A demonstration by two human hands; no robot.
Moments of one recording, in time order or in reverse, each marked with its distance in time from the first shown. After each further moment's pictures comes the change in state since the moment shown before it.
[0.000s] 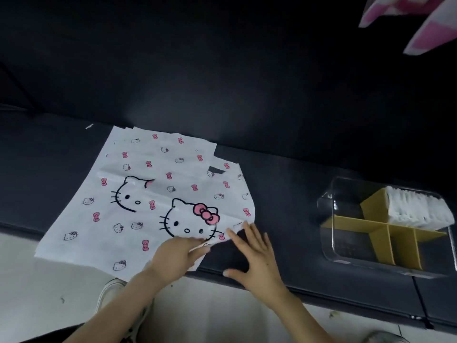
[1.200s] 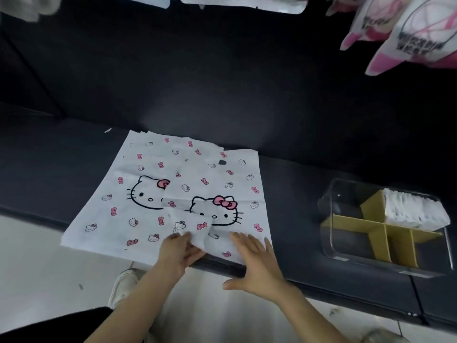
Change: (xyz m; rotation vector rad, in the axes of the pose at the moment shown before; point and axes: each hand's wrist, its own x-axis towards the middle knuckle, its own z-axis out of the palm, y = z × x) left_hand -0.022 0.037 -0.012 -1.509 0.369 -0.762; right_hand -0.015 -0.024 -0.021 -0.142 -0.254 0.051
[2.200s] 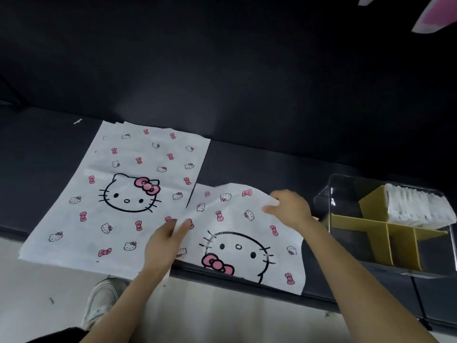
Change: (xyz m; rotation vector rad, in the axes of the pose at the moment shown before) left_hand 0.043 -0.010 0.013 0.694 -0.045 0.593; right_hand 0.081 0.085 -0.094 0.032 0.160 0.342
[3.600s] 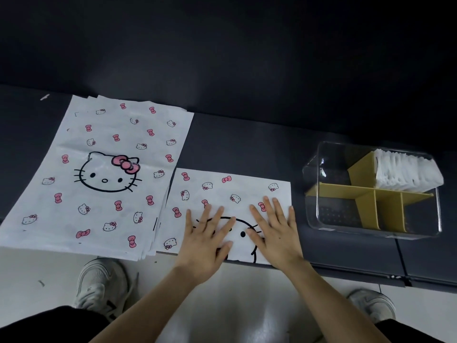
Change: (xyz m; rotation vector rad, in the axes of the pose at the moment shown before) left_hand -0.027 -0.055 0.081 1.033 -0.252 0.762; right_hand -0.074 0.068 0.119 -0.379 0.183 -0.167
